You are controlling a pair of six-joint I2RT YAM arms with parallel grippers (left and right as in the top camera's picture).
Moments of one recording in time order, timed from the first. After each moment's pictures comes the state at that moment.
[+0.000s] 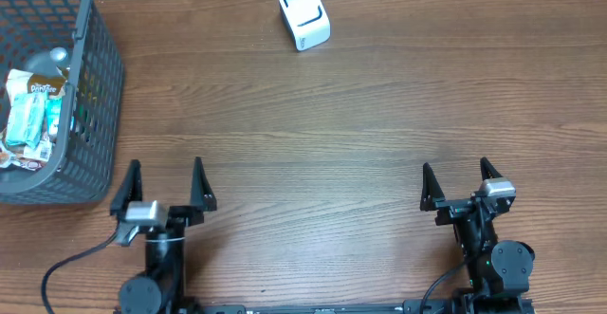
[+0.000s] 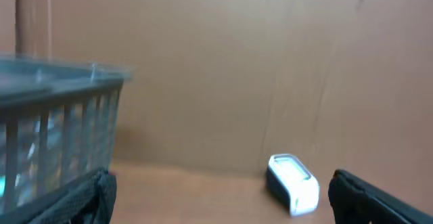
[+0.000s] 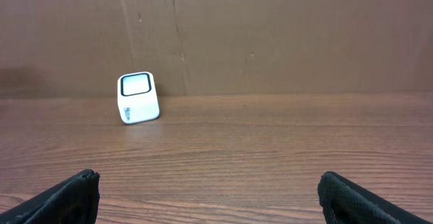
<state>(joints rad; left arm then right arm) -0.06 0.02 0.02 0.31 -0.06 -0.12 0.02 0.01 0.02 -0.03 -0.09 0.07</state>
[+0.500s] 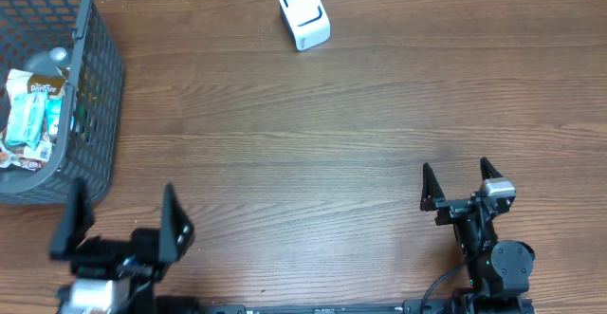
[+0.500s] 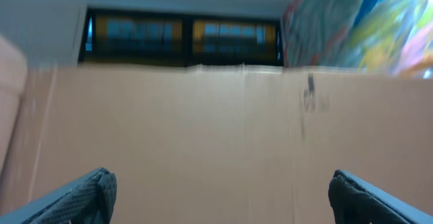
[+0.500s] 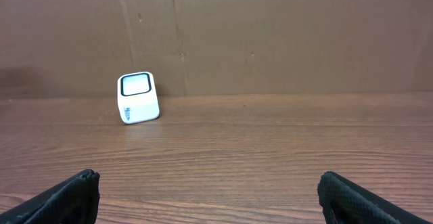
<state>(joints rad) -0.06 0.02 0.40 0.33 0.03 -0.05 0.02 0.01 0.02 -0.03 -0.09 0.07</state>
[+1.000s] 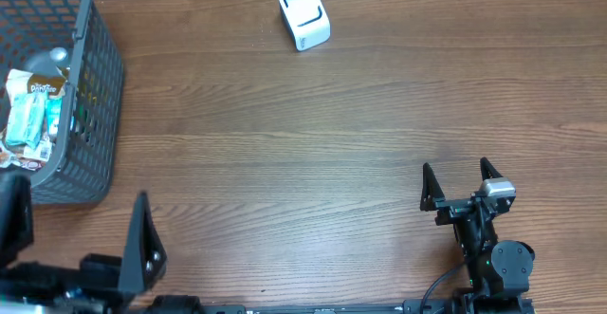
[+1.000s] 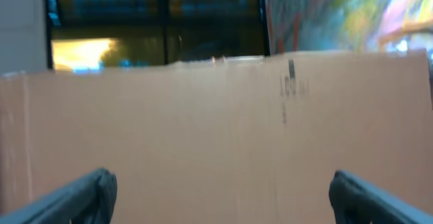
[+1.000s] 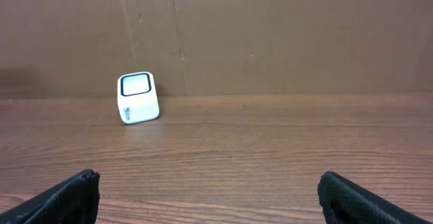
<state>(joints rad) -0.06 0.37 1.16 -0.32 0.12 0.00 0.02 0.01 0.02 -0.03 -0.09 0.07</state>
